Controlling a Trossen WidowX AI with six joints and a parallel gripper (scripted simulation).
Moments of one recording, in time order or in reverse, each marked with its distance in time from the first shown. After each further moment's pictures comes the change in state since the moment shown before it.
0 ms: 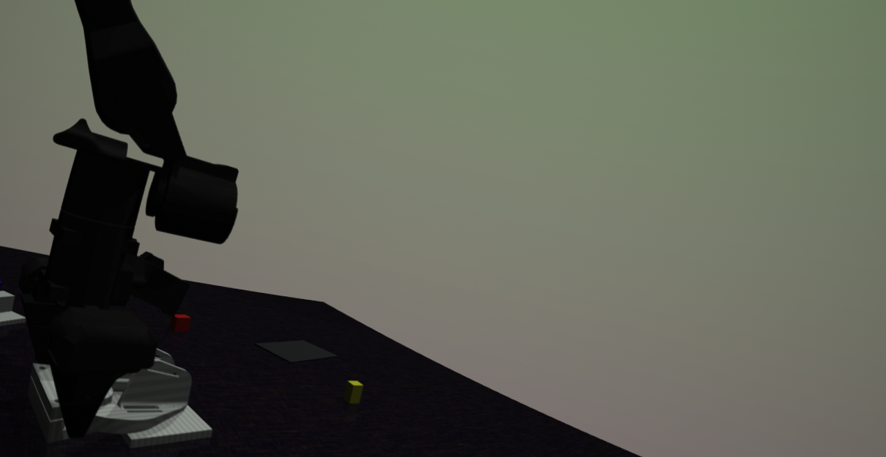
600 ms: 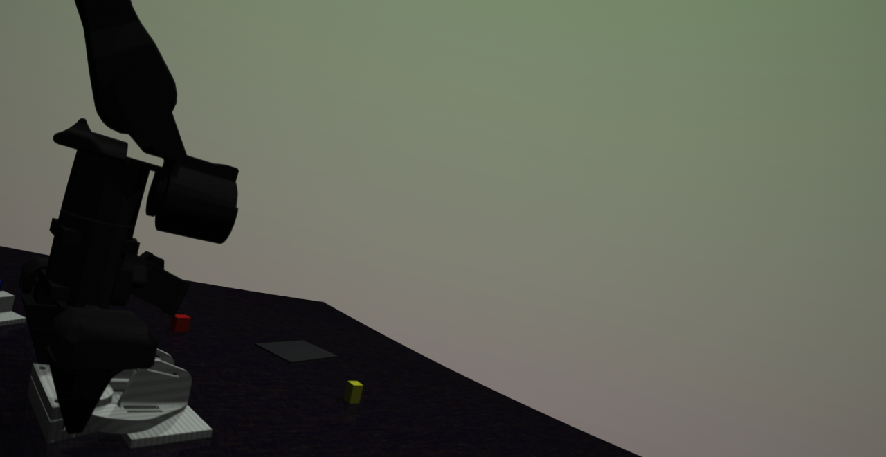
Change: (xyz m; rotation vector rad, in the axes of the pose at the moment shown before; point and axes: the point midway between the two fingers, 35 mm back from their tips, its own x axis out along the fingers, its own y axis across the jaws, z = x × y) arm 0.000 0.000 0.000 0.000 0.000 0.000
